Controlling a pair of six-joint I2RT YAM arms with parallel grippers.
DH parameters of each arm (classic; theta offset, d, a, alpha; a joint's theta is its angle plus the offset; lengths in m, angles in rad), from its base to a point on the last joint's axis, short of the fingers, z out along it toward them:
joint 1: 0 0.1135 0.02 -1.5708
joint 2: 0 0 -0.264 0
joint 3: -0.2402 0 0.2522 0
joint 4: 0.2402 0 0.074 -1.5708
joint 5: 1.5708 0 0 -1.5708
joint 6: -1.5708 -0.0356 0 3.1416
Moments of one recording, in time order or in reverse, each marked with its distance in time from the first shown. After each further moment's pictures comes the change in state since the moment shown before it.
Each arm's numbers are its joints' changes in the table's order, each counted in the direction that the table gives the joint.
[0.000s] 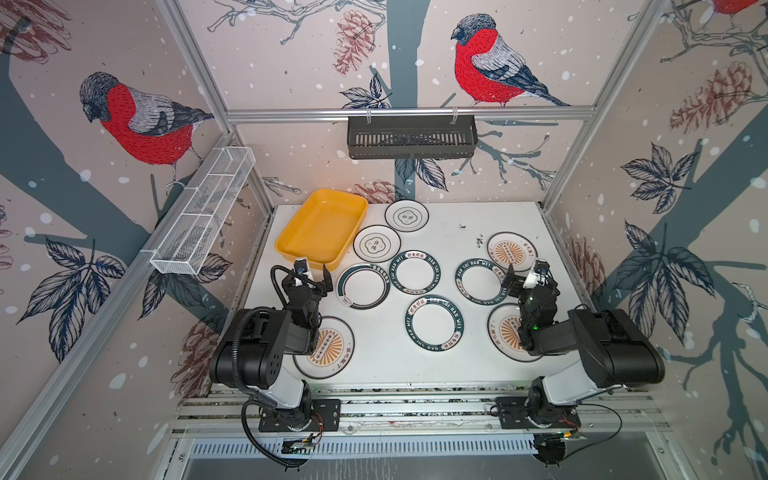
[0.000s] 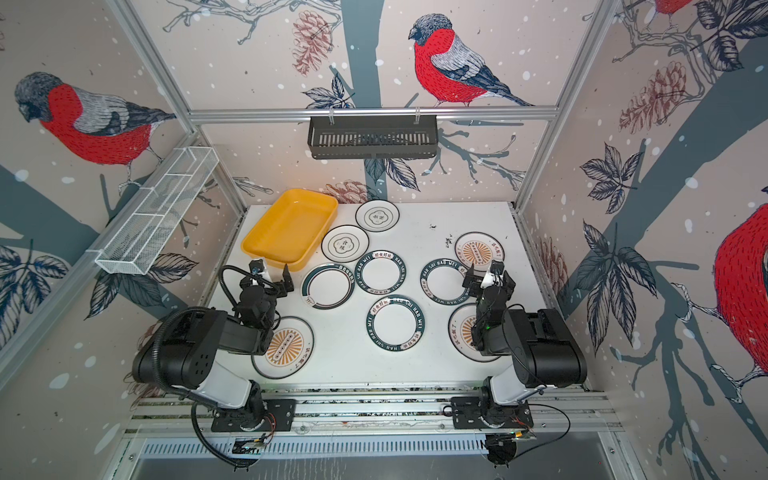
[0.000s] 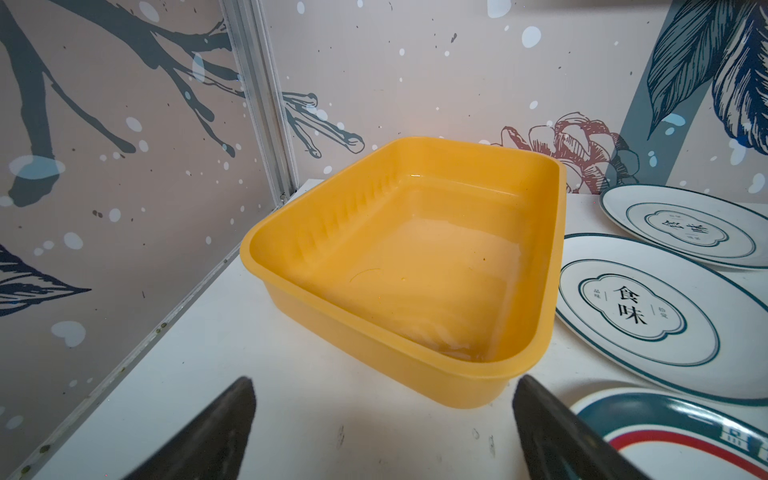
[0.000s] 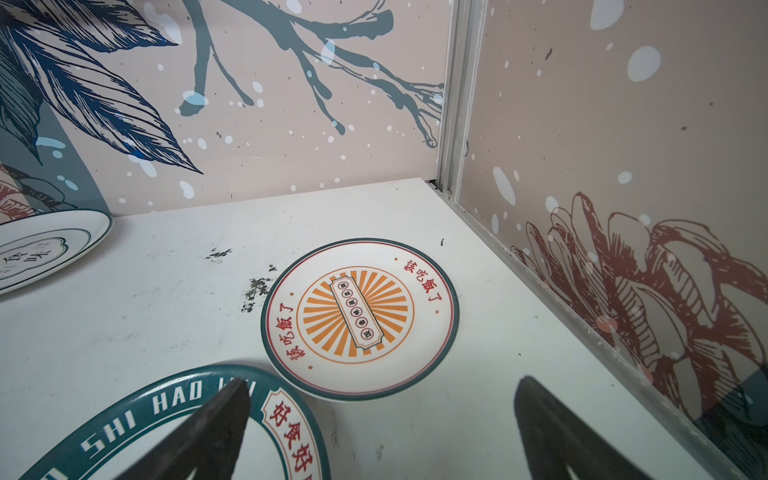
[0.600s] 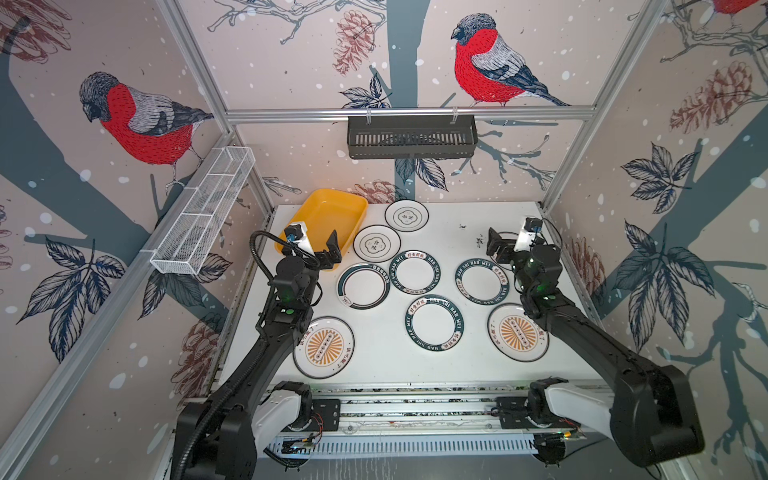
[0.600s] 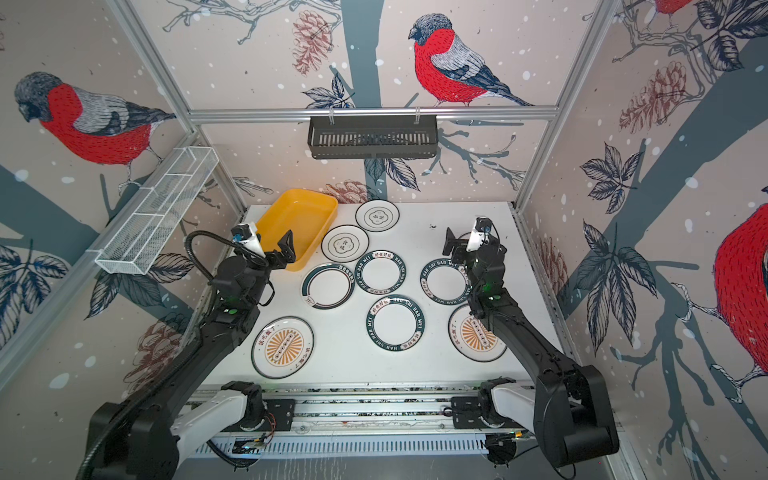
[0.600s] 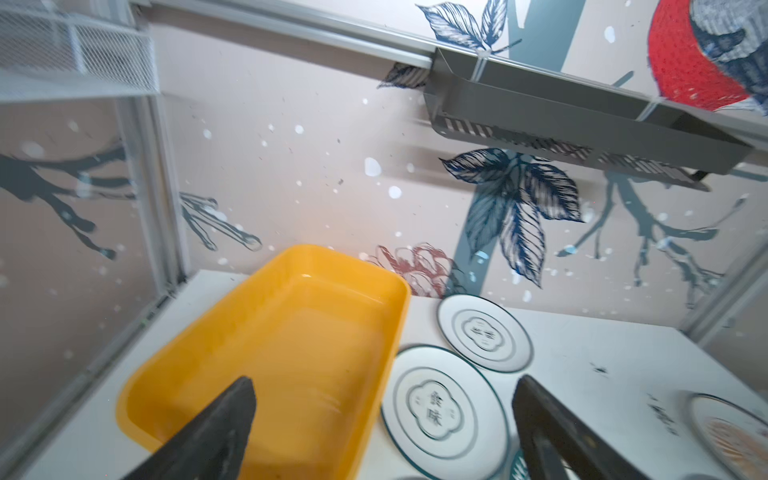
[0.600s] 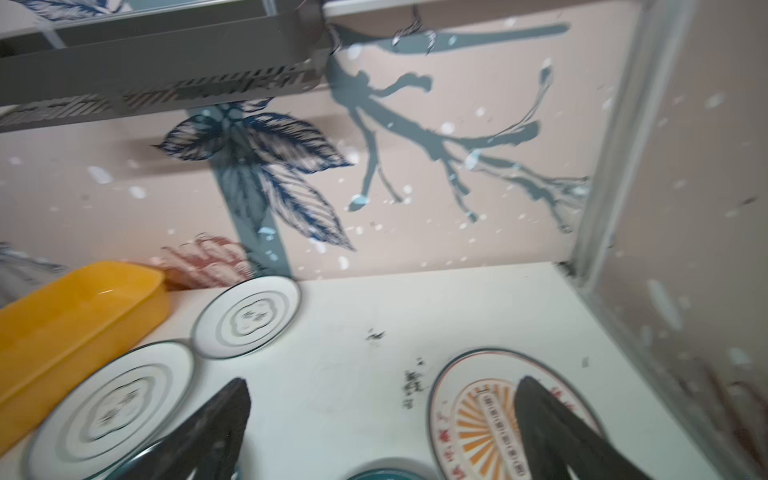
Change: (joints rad) left arm -0.125 -0.568 -0.360 0.835 0.191 0.274; right arm 0.194 -0.377 -0.481 0.860 -0.220 -0.134
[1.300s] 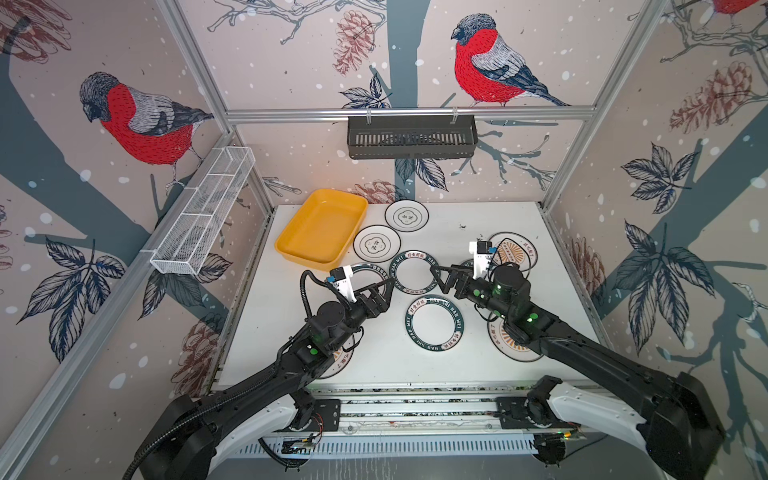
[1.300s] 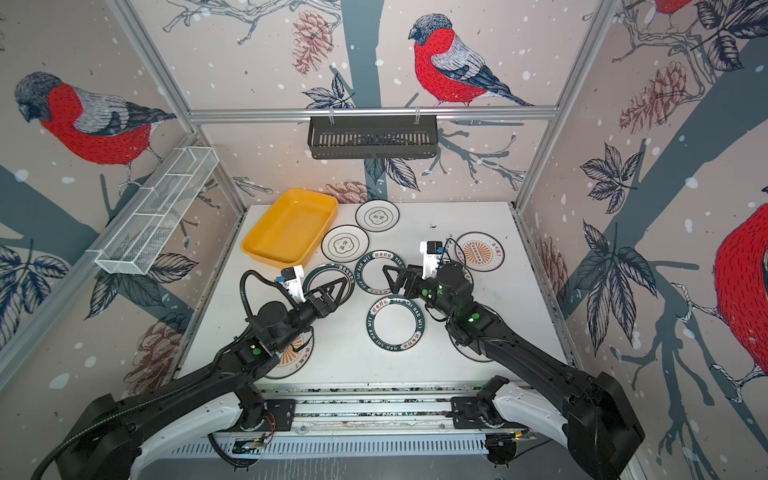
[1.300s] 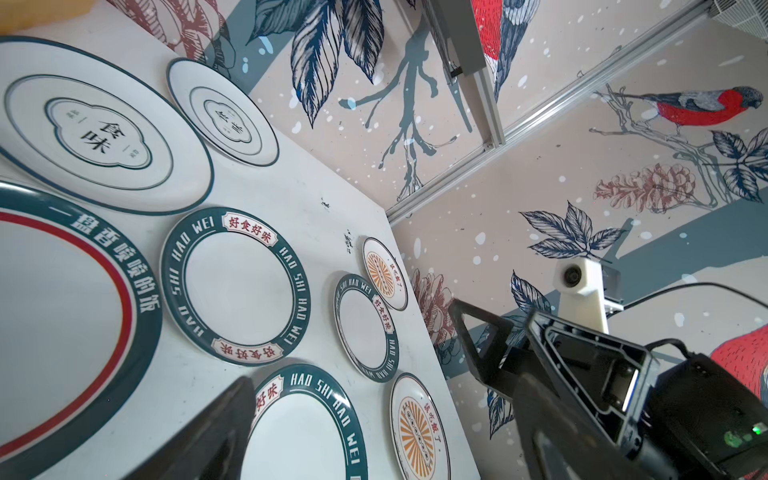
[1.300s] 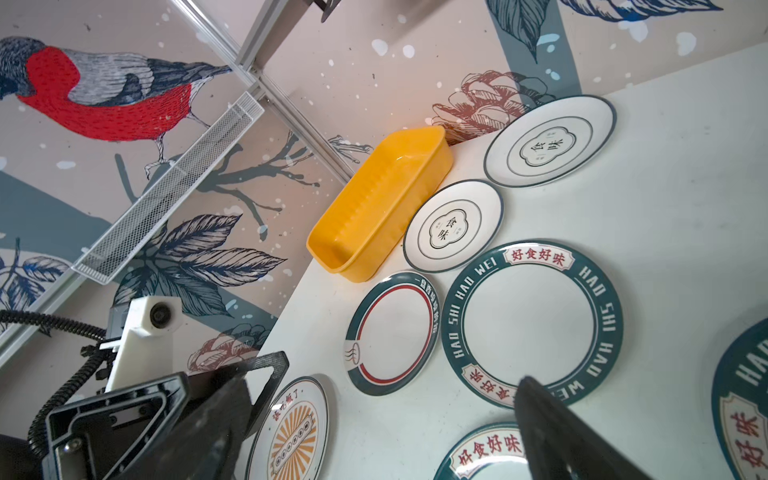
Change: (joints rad) left arm -0.484 -0.114 0.264 -0.127 0.014 0.674; right arm 0.414 -0.111 0.085 0.103 -0.189 -0.491
